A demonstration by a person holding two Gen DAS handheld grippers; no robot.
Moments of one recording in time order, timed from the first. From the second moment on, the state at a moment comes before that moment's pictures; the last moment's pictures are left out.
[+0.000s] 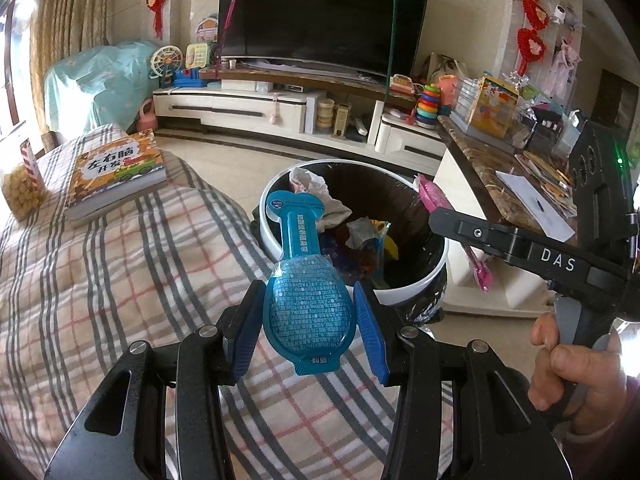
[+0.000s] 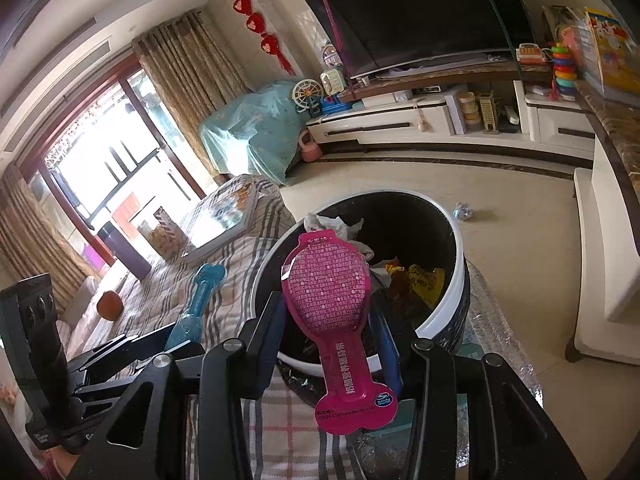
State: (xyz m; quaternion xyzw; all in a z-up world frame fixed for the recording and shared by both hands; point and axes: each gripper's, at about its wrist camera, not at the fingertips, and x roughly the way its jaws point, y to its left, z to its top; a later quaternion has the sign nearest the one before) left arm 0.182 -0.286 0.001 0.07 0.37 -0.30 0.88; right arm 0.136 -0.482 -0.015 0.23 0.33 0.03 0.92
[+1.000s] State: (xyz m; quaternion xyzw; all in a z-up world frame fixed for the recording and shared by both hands) left arm 0.196 -0.315 0.009 0.09 0.36 -0.31 0.88; right arm 0.157 -0.495 -0.014 0.23 0.33 0.03 0.92
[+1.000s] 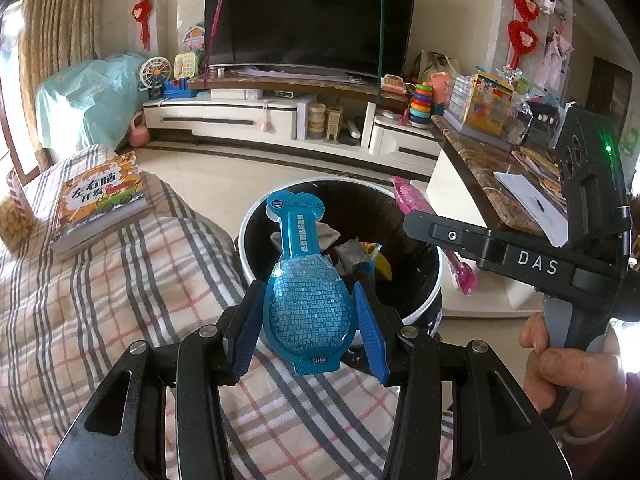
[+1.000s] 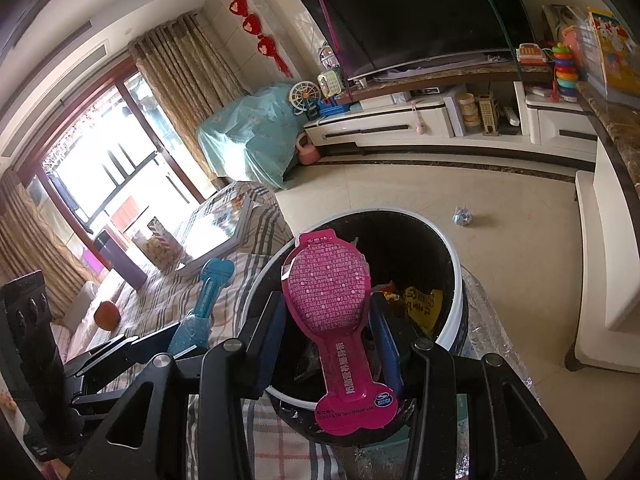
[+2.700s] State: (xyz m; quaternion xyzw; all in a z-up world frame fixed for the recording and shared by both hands) left arm 0.240 -0.349 -0.013 0.10 0.38 -0.31 0.87; right arm 0.190 -0.512 -0.031 0.25 0.36 0.01 0.90
